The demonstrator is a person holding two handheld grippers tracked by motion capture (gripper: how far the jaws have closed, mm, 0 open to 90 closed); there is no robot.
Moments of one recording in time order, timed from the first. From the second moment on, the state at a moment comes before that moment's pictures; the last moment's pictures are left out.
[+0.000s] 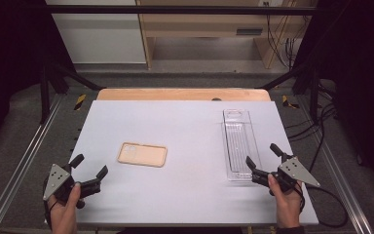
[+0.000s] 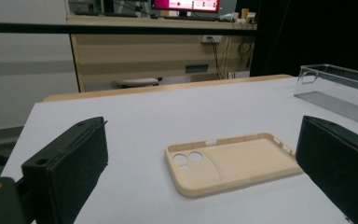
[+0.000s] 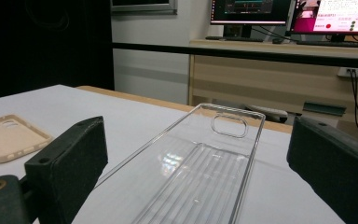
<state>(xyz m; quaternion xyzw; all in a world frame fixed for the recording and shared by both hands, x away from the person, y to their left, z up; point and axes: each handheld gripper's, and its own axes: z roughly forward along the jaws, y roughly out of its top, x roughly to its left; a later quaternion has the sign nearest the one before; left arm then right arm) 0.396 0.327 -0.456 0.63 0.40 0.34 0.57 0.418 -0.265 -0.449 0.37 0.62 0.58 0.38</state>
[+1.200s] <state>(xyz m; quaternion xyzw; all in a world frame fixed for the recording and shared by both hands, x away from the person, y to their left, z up) 0.453 0.293 -0.428 0.71 0.43 0.30 0.47 0.413 -0.271 -0.450 0.39 0.61 0.57 0.40</state>
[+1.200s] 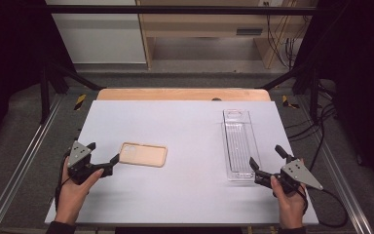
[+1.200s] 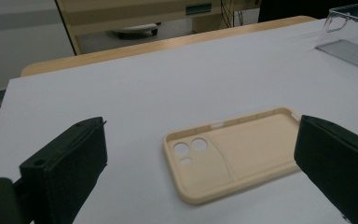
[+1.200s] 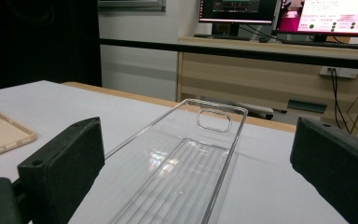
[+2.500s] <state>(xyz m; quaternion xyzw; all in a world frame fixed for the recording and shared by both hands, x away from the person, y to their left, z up) 0.505 0.179 -0.436 0.80 0.39 0.22 0.39 0.412 -0.270 -0.453 0.38 0.62 0.56 0.40</state>
